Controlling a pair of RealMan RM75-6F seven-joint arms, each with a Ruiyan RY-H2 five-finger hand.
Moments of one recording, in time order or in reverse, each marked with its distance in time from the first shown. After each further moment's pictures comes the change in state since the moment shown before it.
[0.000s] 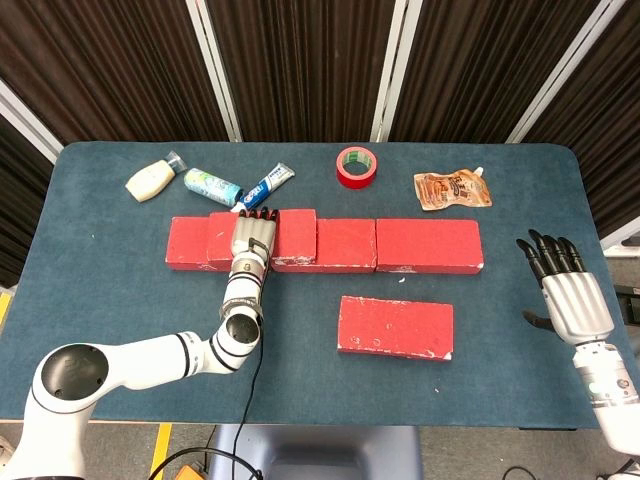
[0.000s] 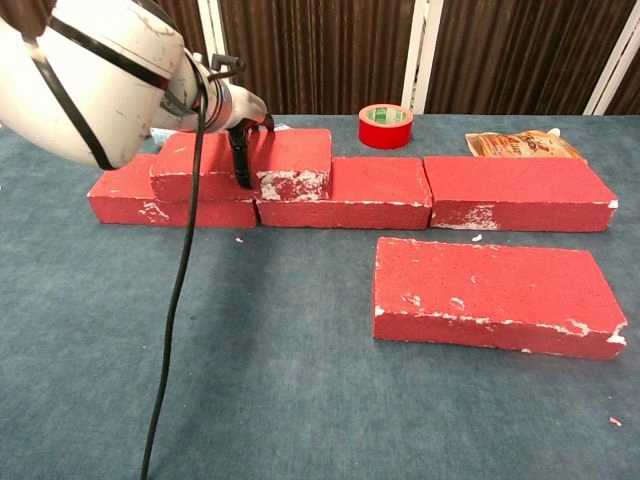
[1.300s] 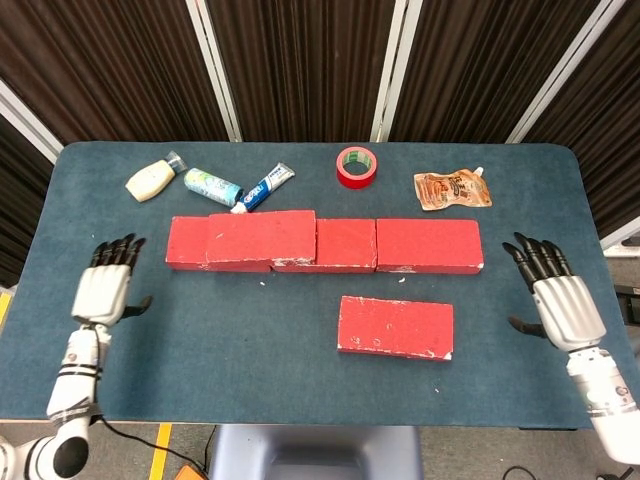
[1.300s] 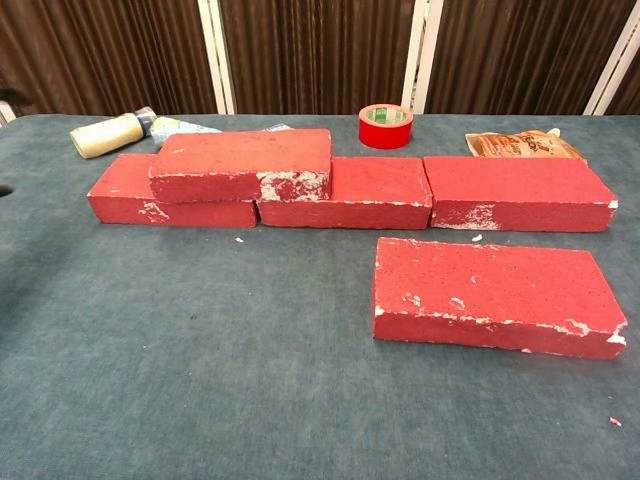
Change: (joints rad) left arm 0.746 0.458 0.383 -0.545 1.044 0.383 -0.905; right arm -0.003 0.070 -0.013 -0.132 -0.061 0.008 0.105
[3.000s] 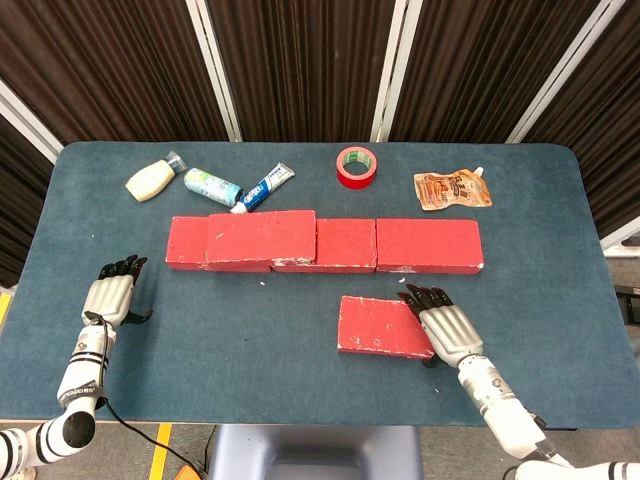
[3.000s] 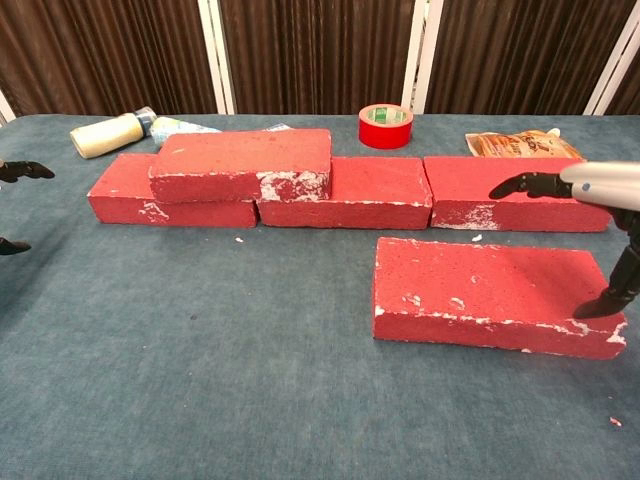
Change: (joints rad) left arm 0.005 -0.085 -0.096 0.179 -0.164 -0.312 0.051; right arm 0.308 -0.245 -0.087 -0.245 0.562 -0.225 -0.545
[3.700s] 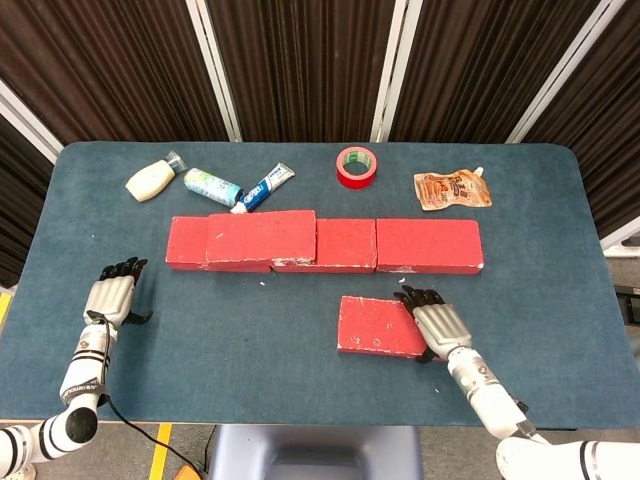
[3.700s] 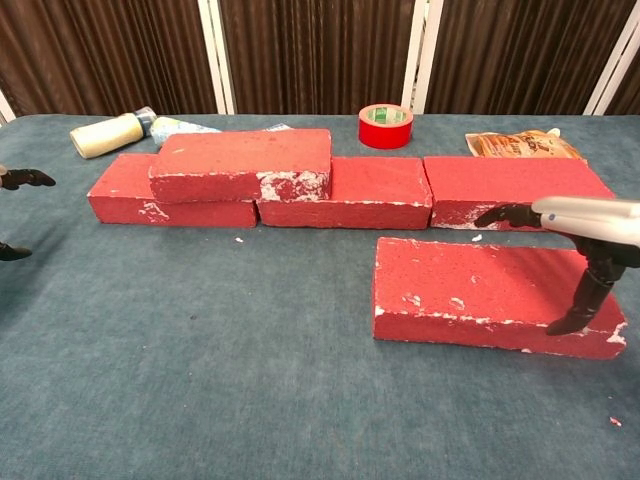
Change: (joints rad) left arm -0.002 -0.016 -0.008 0.038 -0.025 -0.031 0.009; right arm 0.059 -0.101 0.019 0.154 0.096 -0.092 0.046
